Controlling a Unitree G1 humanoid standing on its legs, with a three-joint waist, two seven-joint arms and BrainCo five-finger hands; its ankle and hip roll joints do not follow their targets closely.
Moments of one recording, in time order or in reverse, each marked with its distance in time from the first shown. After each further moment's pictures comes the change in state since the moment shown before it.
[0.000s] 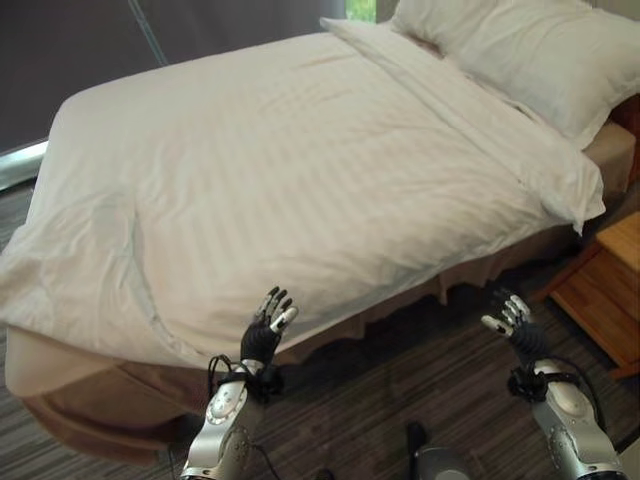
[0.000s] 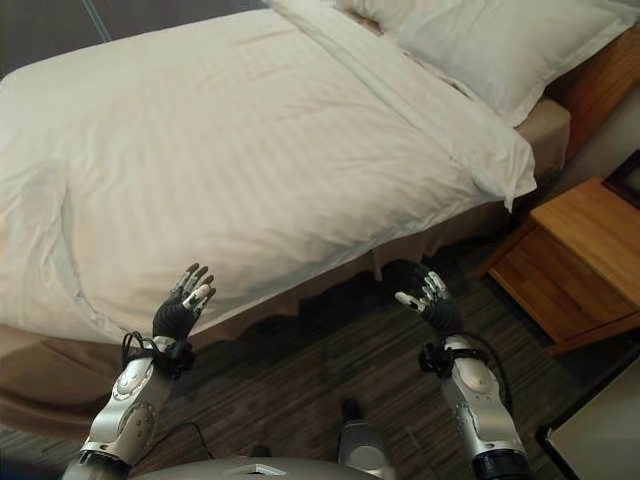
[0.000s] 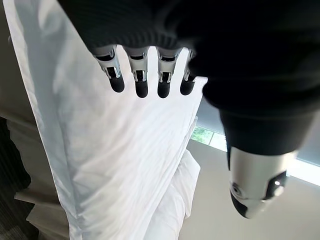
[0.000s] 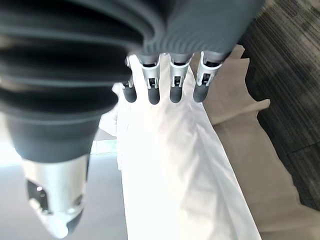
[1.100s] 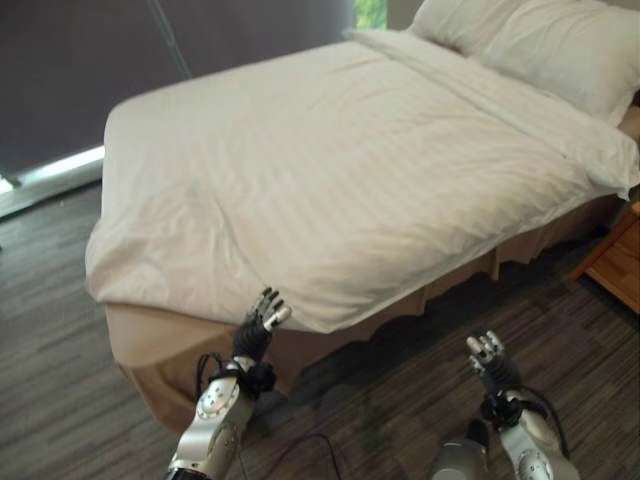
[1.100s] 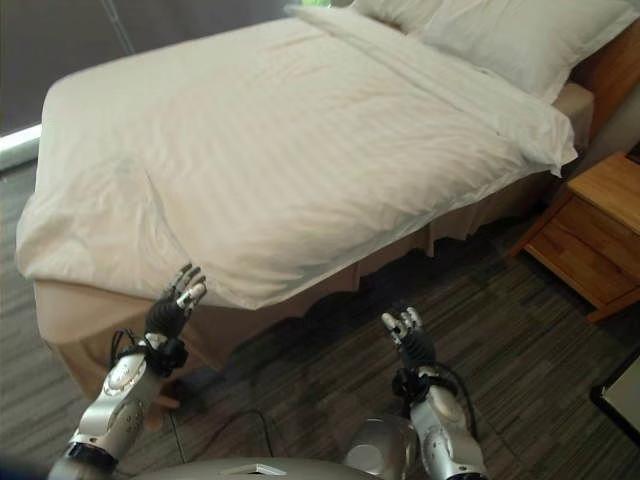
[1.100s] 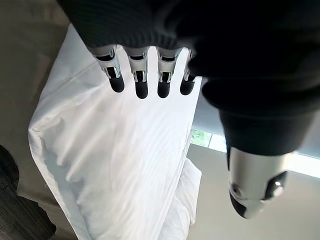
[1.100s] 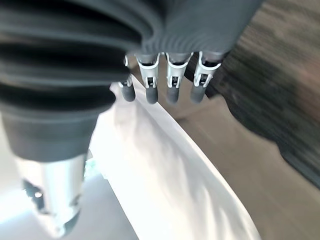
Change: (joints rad) left arm -0.026 0.084 -0.048 0.045 -0.031 -0.028 0.016; right arm 0.085 0.147 0.107 0.087 0.206 0.041 0.030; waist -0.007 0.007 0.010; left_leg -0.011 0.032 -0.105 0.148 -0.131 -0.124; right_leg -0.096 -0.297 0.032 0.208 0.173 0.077
